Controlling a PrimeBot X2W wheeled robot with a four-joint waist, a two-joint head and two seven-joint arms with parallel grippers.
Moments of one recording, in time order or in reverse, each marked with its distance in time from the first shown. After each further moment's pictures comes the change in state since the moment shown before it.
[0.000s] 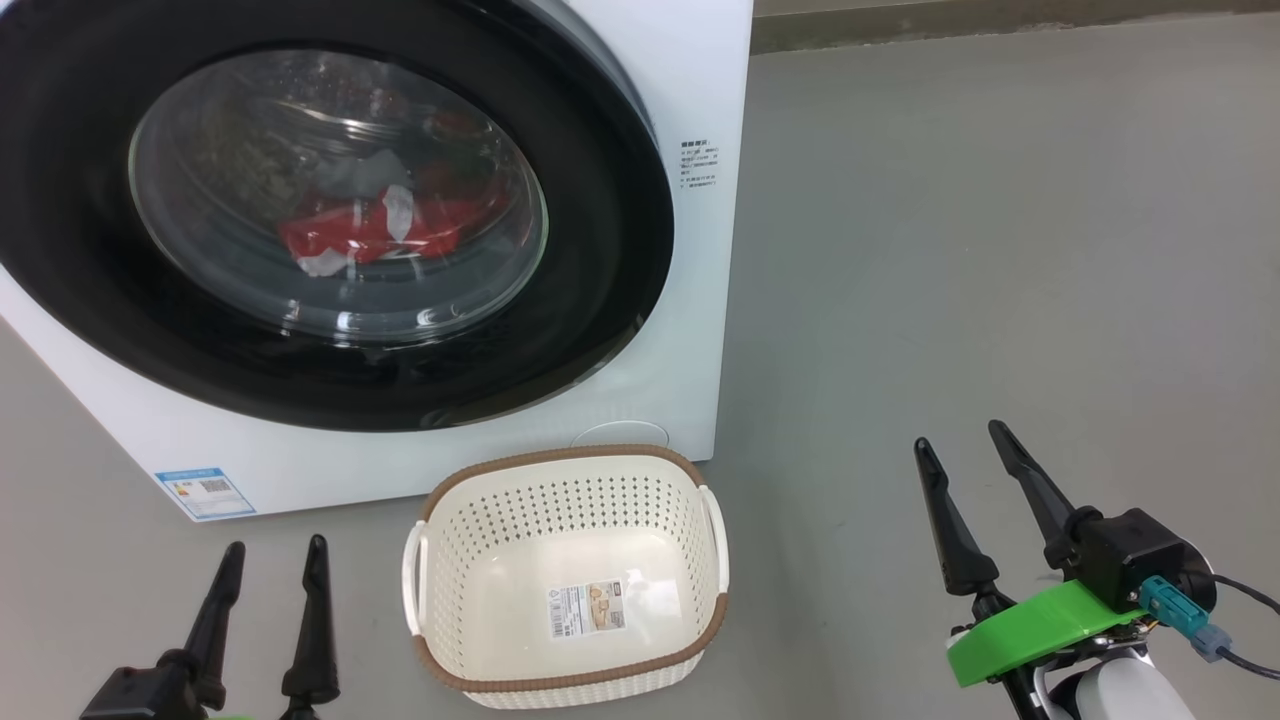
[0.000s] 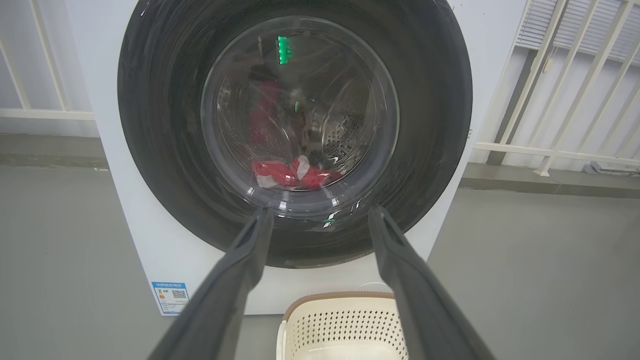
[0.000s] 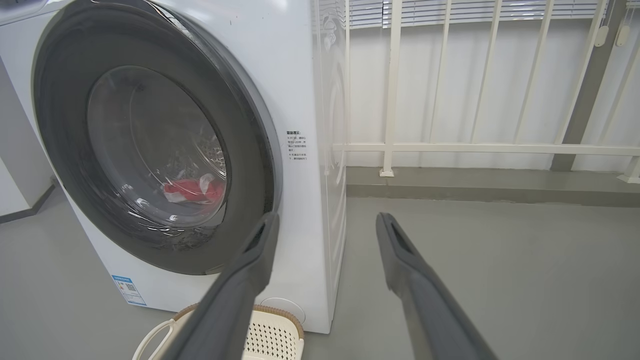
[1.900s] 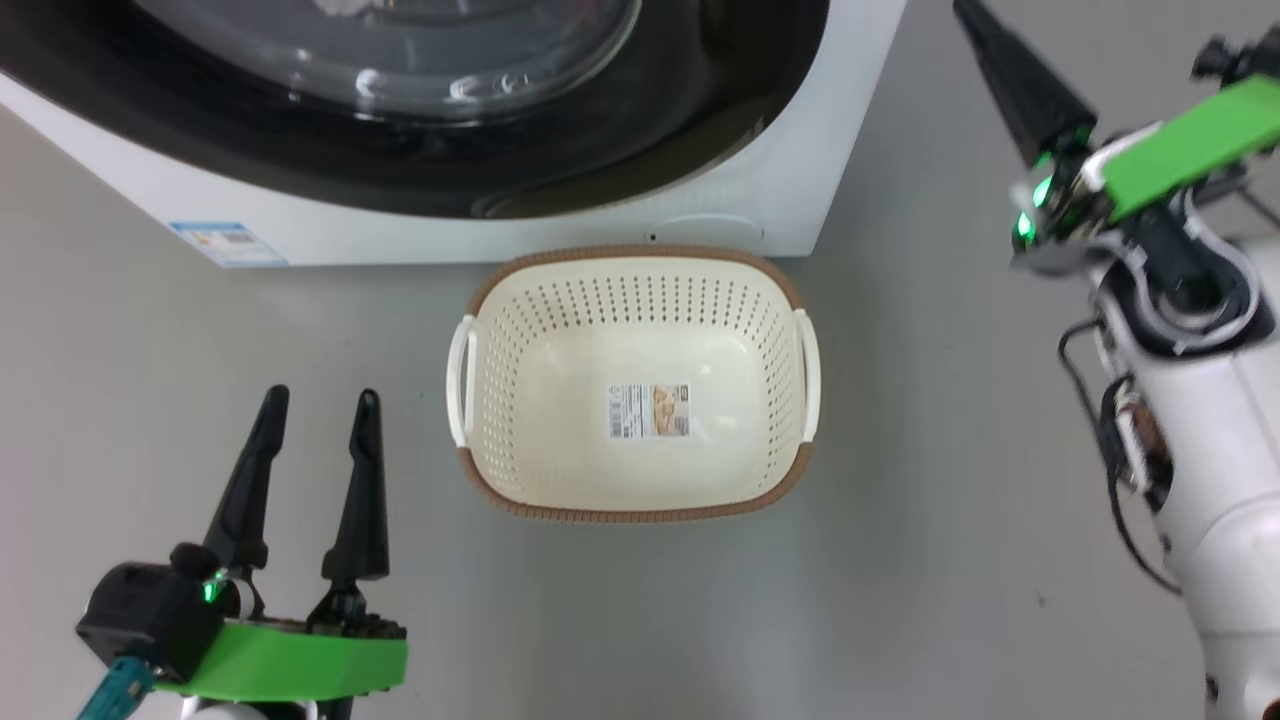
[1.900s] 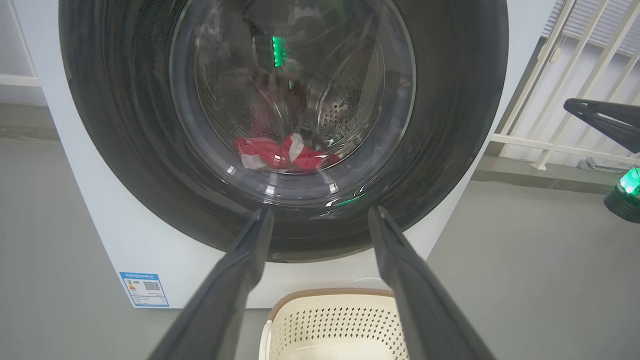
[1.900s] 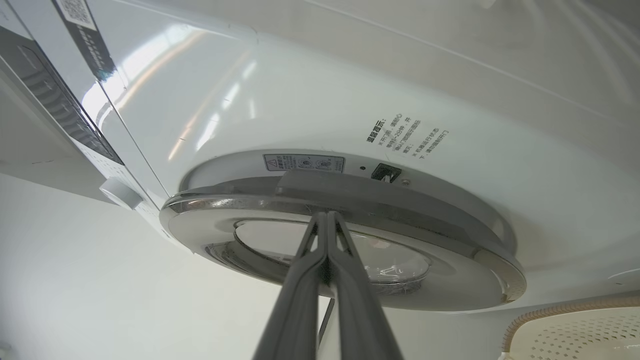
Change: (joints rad) left arm -0.135 0.002 -0.114 -0.171 -0.061 -0.001 -0.004; right arm -0.679 -0.119 0.094 0.185 1.379 0.000 0.486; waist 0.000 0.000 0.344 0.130
